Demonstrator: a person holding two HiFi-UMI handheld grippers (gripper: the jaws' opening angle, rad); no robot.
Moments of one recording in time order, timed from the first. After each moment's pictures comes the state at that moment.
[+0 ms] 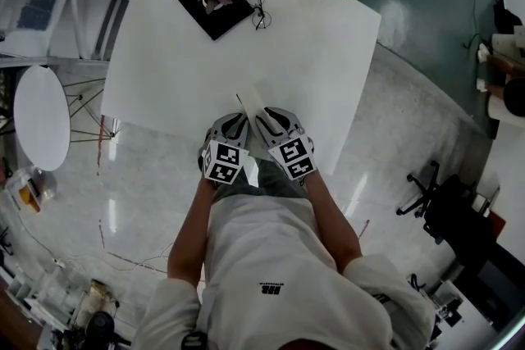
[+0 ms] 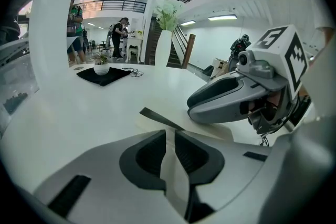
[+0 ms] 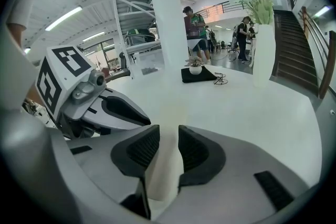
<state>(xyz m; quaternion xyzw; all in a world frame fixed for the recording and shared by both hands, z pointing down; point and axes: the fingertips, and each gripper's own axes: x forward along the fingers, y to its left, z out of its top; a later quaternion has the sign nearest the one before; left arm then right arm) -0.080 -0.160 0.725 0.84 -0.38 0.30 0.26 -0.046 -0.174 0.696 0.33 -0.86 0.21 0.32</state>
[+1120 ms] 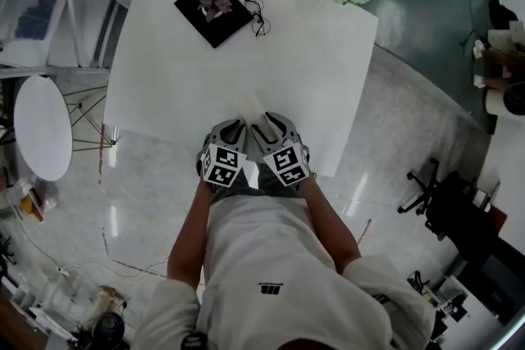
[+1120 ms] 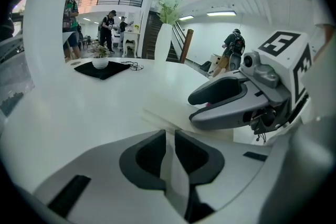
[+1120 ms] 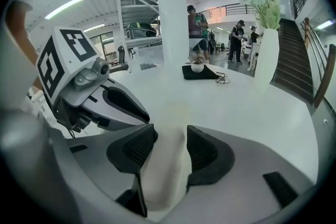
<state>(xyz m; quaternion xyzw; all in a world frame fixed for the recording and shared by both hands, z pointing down) -0.094 -0.157 0.737 0.84 -0.35 0.32 0.27 -0.061 -0.170 0.706 0.35 -0.85 0.19 0.34</state>
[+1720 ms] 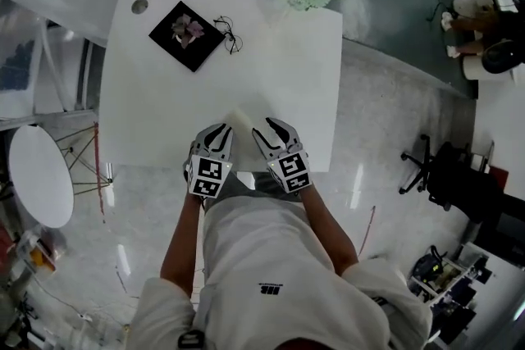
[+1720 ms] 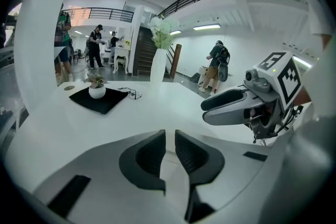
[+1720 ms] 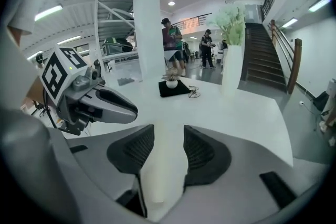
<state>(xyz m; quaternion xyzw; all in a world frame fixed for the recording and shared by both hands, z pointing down) -0.107 -0.201 0.677 0.89 -0.32 0.26 0.21 -0.029 -0.193 0.656 0.47 -0.81 0.20 0.28</state>
